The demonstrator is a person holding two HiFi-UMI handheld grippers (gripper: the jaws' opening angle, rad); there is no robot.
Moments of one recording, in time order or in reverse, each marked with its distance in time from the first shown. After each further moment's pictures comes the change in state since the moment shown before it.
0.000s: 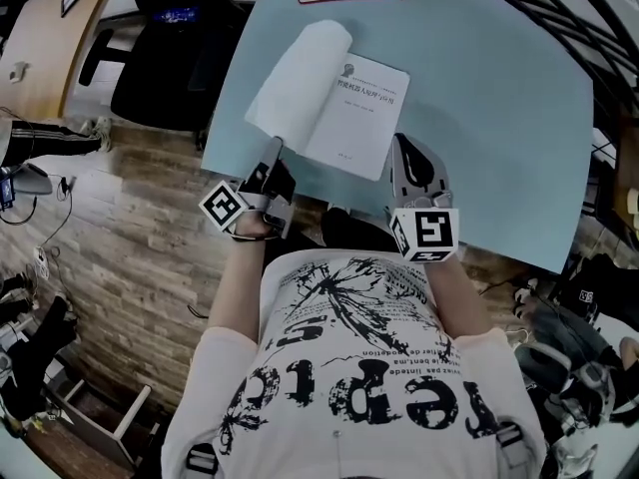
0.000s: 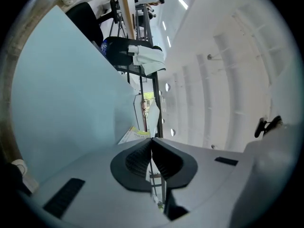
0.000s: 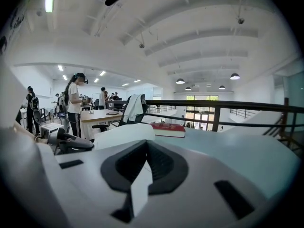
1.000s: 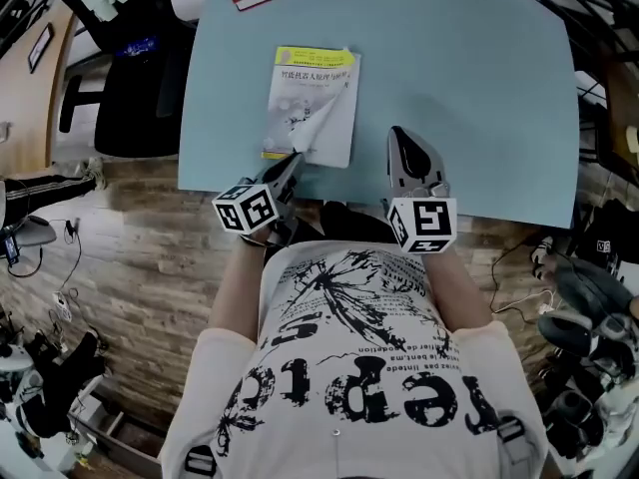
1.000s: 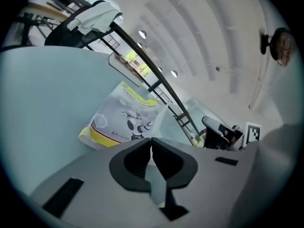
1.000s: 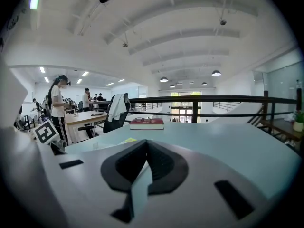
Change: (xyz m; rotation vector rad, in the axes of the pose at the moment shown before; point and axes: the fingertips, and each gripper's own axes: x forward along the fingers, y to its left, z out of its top) left arm 0.029 0.039 -0.126 0.635 0.579 0.231; right arm -0.051 -0.065 -0.034 0.106 0.021 -0.169
